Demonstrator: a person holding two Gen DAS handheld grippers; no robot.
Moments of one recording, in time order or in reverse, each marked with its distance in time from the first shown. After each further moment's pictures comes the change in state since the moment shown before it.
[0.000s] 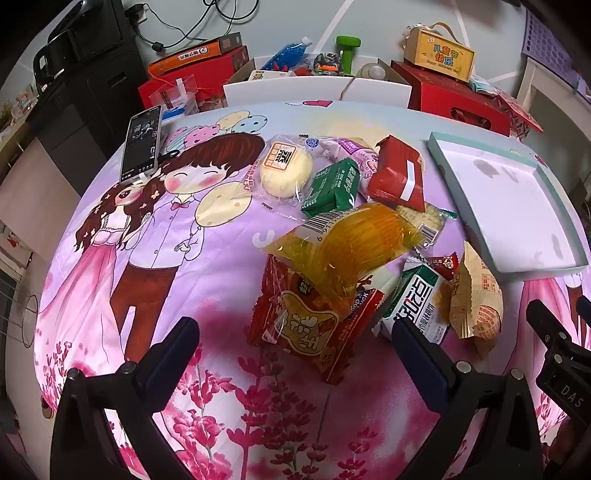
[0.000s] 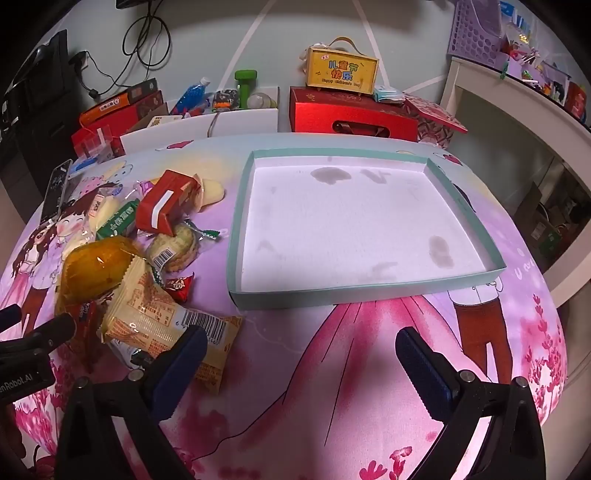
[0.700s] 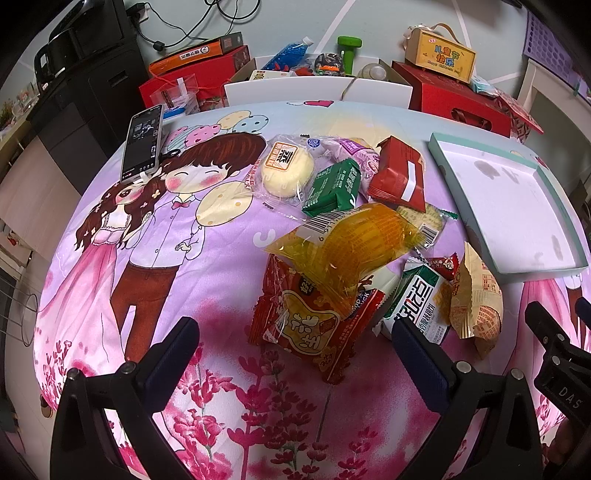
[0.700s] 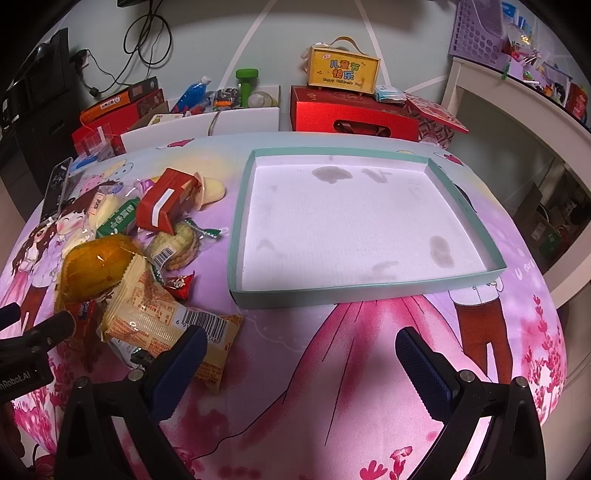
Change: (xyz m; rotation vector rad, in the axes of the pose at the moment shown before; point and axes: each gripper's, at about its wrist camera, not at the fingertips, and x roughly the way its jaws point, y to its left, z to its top) left arm -0.001 0.000 0.000 0.000 0.004 0.001; right arm 0.002 0.002 -0.001 -0.006 0.003 -0.002
